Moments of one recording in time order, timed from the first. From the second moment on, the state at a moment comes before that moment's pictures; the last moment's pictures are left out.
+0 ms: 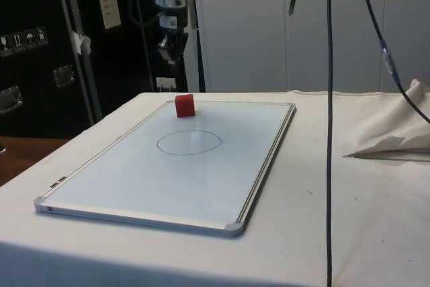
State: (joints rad) arm 0.15 0.66 -0.56 -1.64 0.38 2.42 -0.45
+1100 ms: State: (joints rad) arm 0.13 0.83 -0.60 -1.62 0.50 2.51 -0.48
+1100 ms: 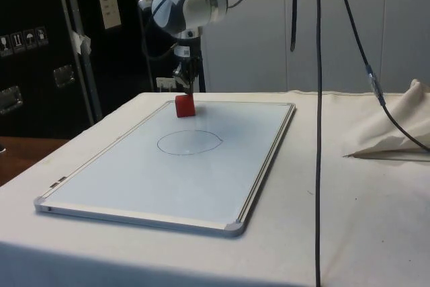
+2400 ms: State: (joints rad) arm 0.15 0.80 -0.57 -1.64 0.60 2.42 -0.63
